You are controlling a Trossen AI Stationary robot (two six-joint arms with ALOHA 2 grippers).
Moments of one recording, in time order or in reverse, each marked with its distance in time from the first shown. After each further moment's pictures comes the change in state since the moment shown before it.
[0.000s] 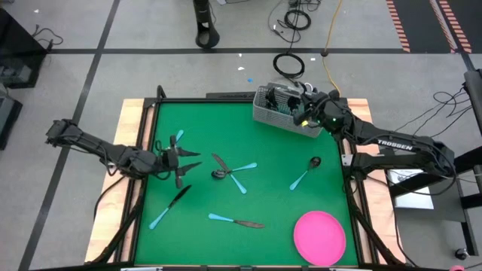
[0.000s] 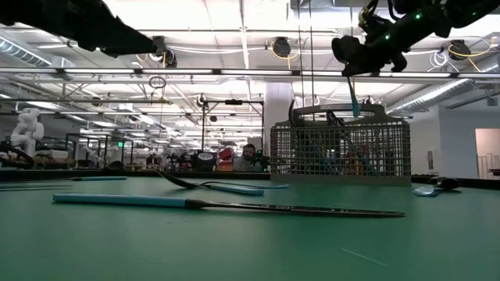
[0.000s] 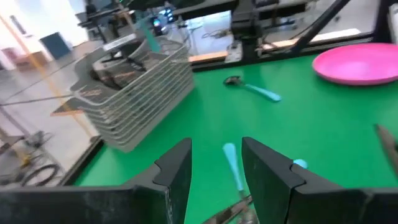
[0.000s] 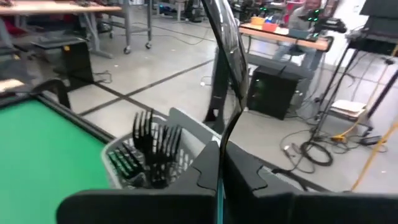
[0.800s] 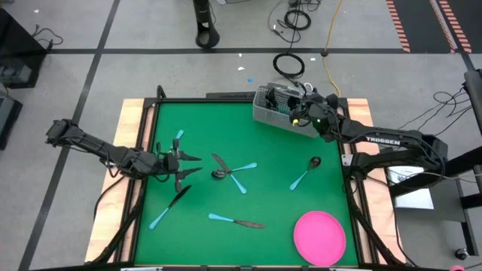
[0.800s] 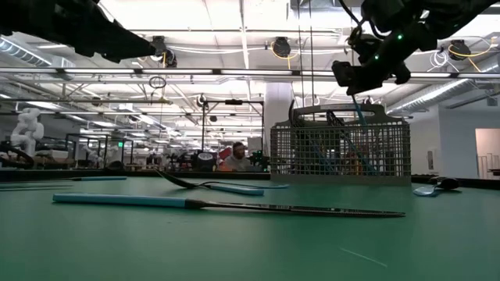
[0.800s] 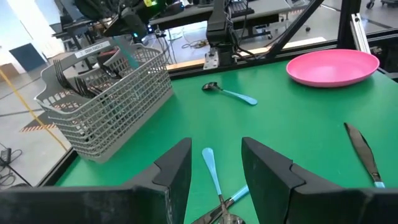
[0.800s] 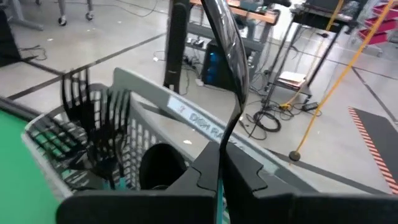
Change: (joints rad) left arm 0.000 0.004 -0.065 0.105 0.092 0.026; right arm 0.003 0.148 0.000 -0.033 0.217 0.105
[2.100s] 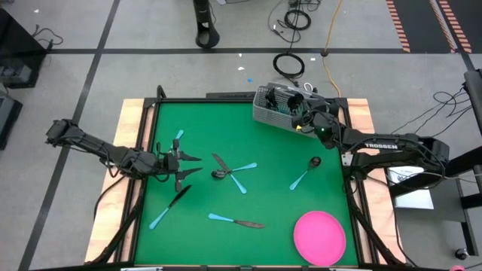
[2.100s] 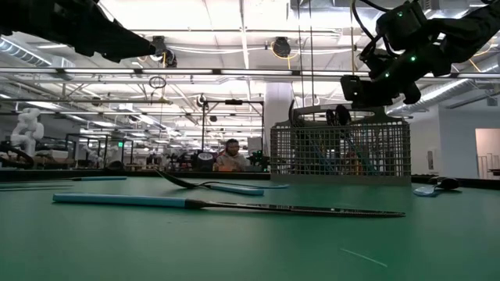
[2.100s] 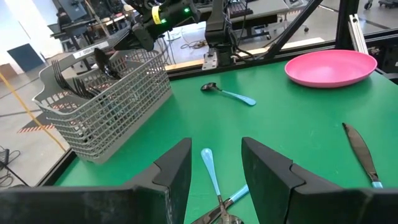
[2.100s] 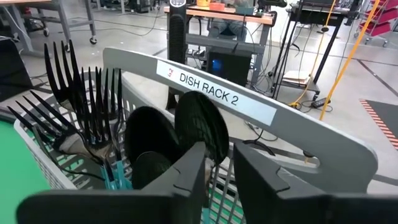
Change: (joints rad) left arm 0.000 0.000 0.001 0.000 0.006 0.000; right arm 0.000 -0.030 -0.223 0.278 0.005 0.049
